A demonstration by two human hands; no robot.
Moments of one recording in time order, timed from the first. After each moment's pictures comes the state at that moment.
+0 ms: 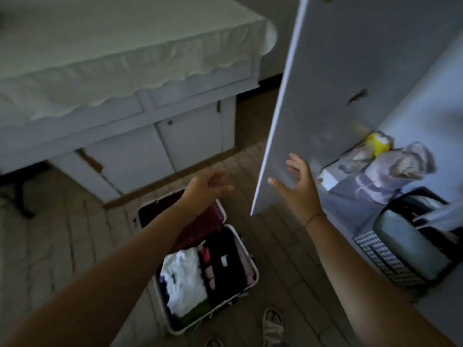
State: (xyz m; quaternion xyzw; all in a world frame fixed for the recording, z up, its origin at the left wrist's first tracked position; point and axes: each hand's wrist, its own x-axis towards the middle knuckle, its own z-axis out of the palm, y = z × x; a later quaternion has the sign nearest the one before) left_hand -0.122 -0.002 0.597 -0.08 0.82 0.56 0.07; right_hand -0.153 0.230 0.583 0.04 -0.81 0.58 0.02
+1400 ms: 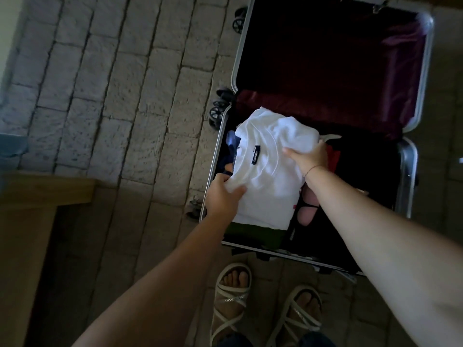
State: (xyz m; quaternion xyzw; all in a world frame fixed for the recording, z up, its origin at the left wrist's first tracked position) left_hand 0.108 -0.143 -0.081 -0.61 0.60 0.51 0.04; right_hand -0.097 -0.083 -0.119 -0.03 -0.89 0.31 -0.34
